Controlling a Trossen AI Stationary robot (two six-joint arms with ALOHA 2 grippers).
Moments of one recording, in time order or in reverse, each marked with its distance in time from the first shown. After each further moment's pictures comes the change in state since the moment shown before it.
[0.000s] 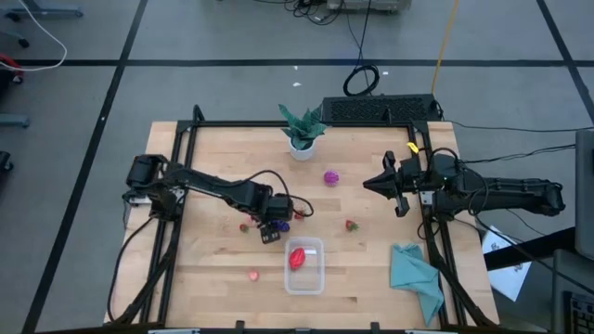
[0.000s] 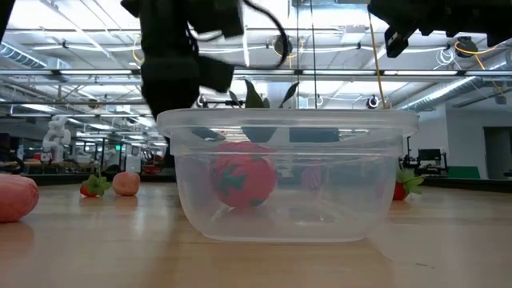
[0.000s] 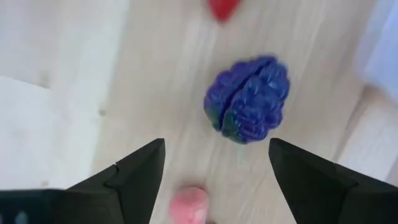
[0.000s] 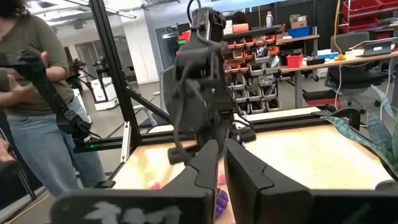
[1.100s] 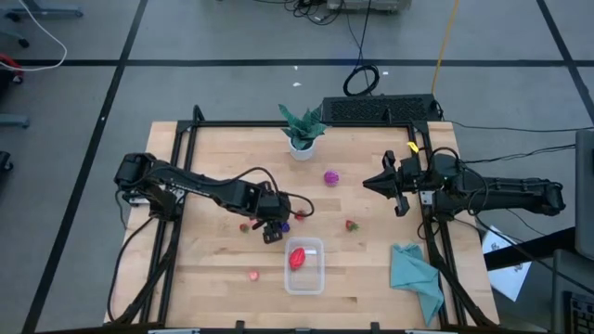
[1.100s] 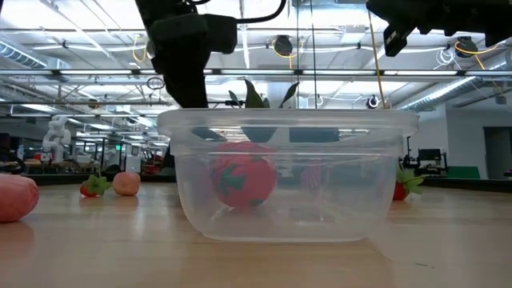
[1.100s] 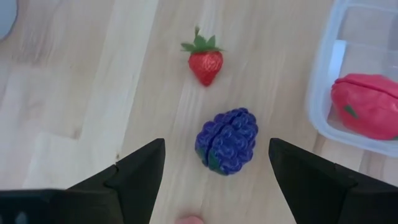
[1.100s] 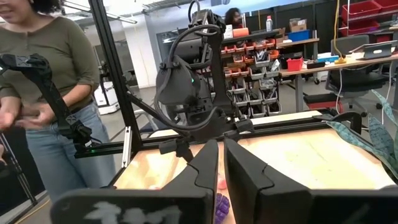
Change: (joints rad) left arm -0.030 -0.088 0.000 0.106 -0.086 0.060; right arm 0.000 0.009 0.000 0.026 0.000 0.011
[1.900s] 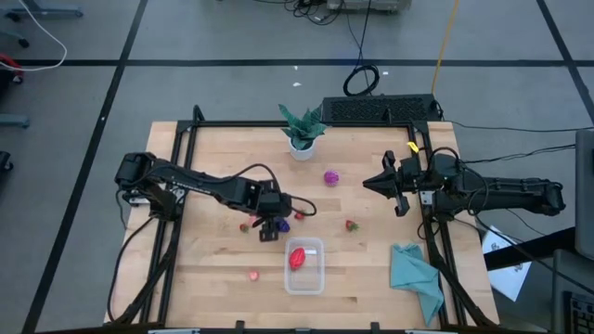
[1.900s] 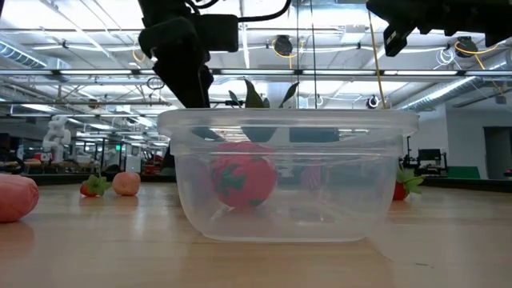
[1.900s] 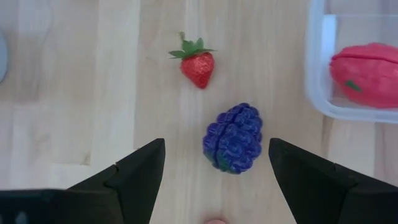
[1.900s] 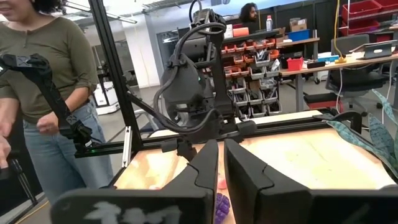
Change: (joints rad) left arm 0.021 0.000 0.000 0.005 0.048 0.215; right arm 0.000 0.000 0.000 -0.001 0.000 0.001
